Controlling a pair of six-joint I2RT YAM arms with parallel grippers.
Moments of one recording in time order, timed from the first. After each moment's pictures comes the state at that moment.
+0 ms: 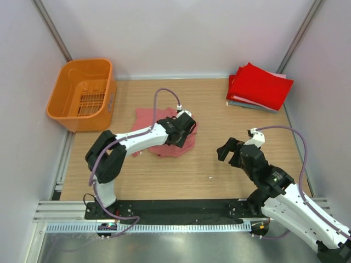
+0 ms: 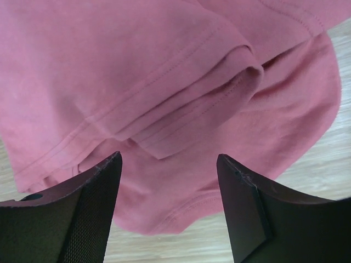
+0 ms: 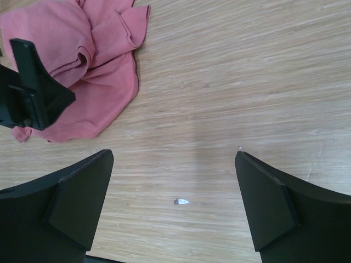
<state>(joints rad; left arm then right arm) -0.85 1.83 1.34 -0.60 -0.47 -0.33 0.68 0.54 0.53 -0.57 0.39 0.77</state>
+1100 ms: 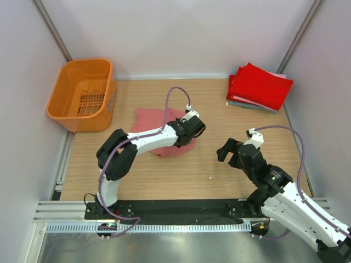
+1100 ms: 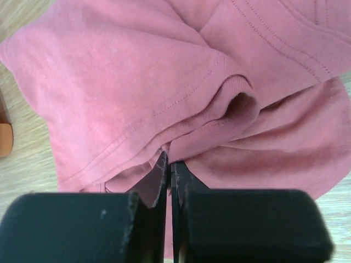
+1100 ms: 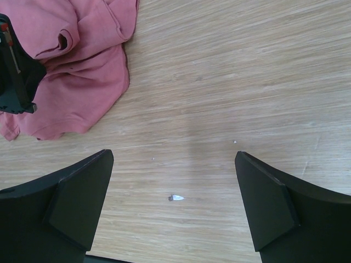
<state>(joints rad) -0.92 1.97 1.44 -0.58 -0.72 -0.26 0.68 0.56 0.52 -0.59 0.39 0.78</state>
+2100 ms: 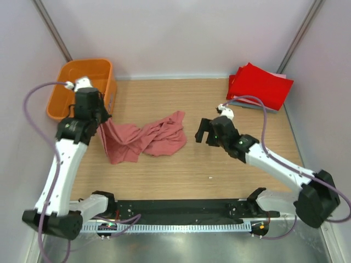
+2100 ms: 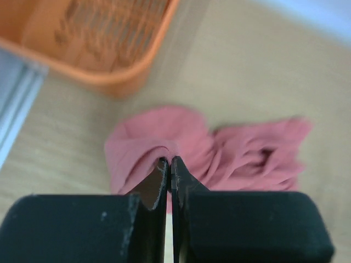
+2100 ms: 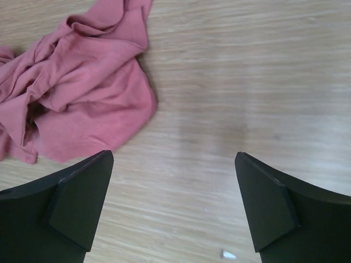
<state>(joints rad) -0.20 1.08 1.40 -0.85 -0.37 -0.45 0.65 1.14 0.78 -0.32 0.27 0.67</state>
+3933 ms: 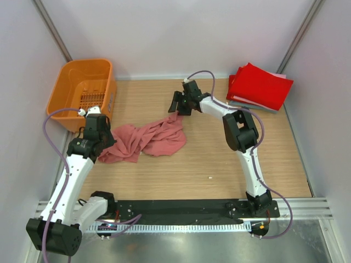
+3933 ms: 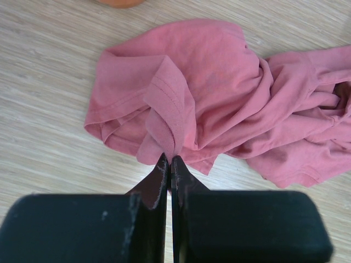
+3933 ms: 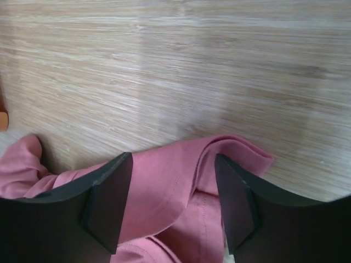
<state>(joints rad) -0.15 0.94 0.92 -0.79 -0.26 -0.45 0.49 2.33 1.83 -0.30 -0.23 0.62</state>
